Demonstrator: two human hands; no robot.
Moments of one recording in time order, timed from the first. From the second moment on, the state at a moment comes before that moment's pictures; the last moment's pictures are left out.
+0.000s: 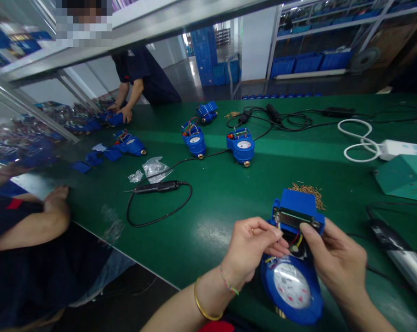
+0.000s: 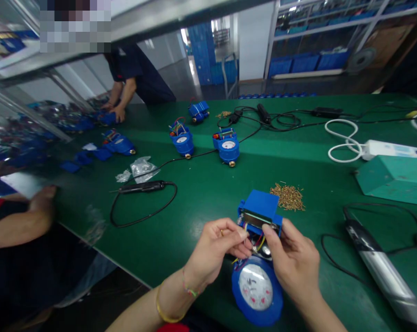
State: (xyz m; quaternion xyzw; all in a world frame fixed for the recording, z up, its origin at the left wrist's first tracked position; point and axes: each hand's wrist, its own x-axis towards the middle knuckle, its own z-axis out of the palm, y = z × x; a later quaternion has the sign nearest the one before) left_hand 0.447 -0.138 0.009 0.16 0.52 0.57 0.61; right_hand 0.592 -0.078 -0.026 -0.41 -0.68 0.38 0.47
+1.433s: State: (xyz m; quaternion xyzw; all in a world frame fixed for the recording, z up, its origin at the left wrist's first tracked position) left_hand 0.452 -0.135 0.002 0.21 0.55 0.58 0.57; right_hand 0.588 -0.074 -0.024 -0.45 -0.52 0.54 0.49
